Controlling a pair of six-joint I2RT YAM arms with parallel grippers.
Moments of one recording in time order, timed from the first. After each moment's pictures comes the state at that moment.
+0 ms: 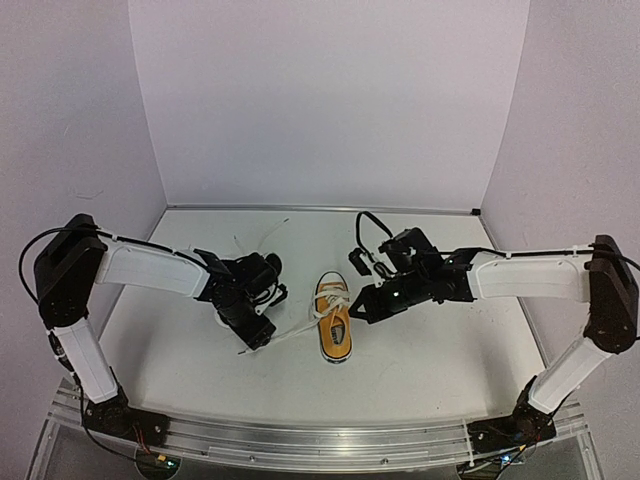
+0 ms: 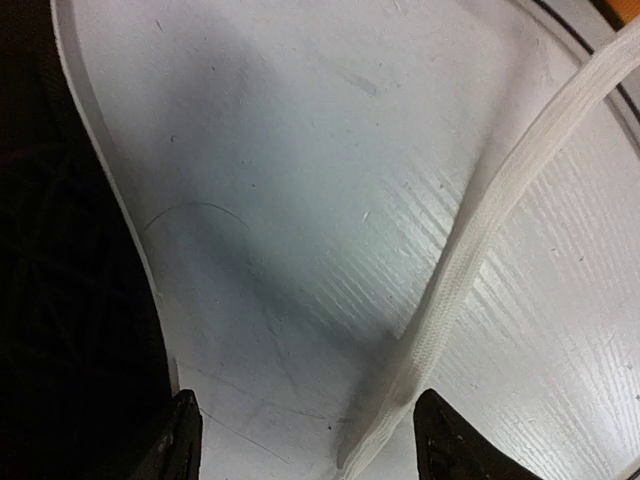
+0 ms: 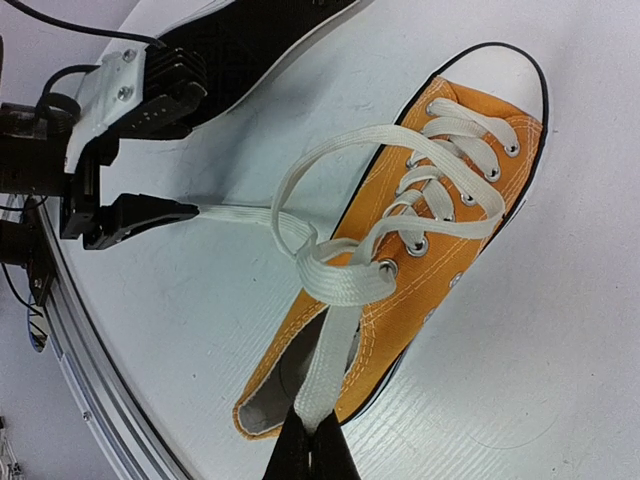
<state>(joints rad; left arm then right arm) -0.88 1.76 1.04 -0.55 -0.09 -0.10 0.83 1.59 1.01 -0.27 -0.27 0.36</state>
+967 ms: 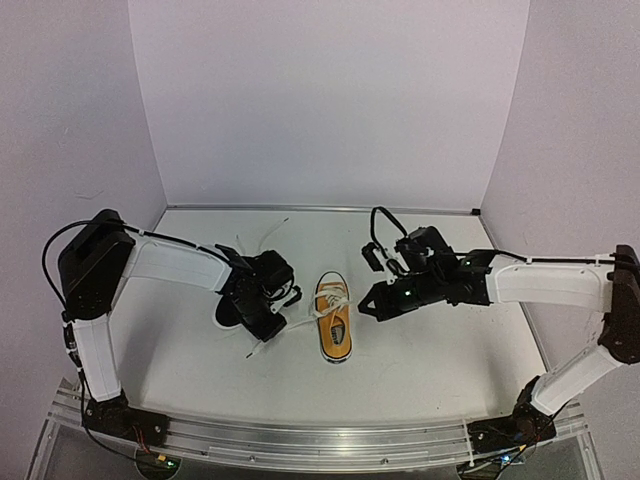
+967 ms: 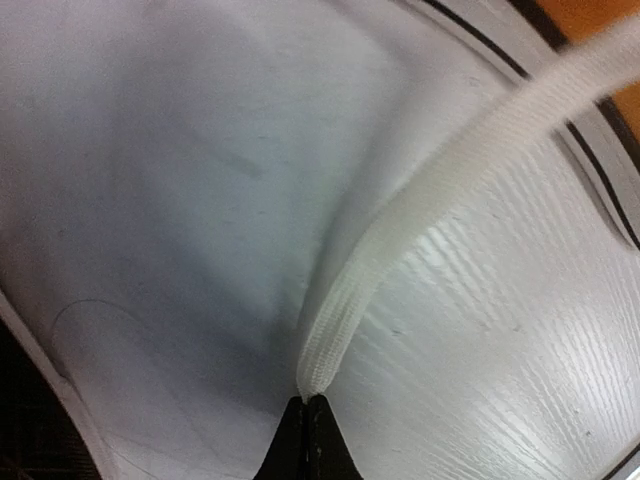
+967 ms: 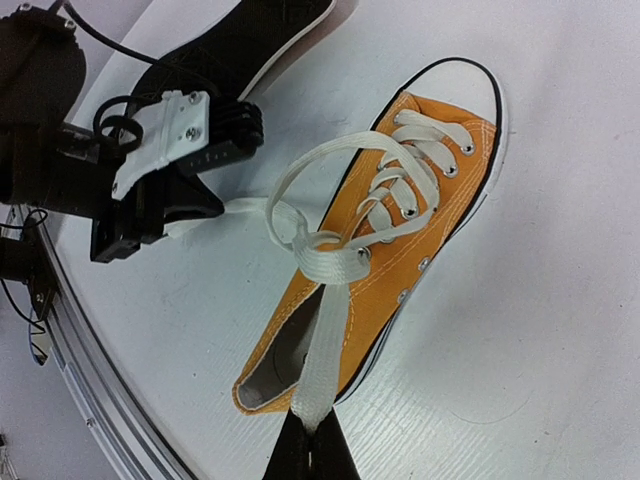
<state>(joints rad) -0.88 1.90 1.19 -0.60 0.01 -0.11 0.83 1.48 0.96 -0.28 -0.21 0.40</state>
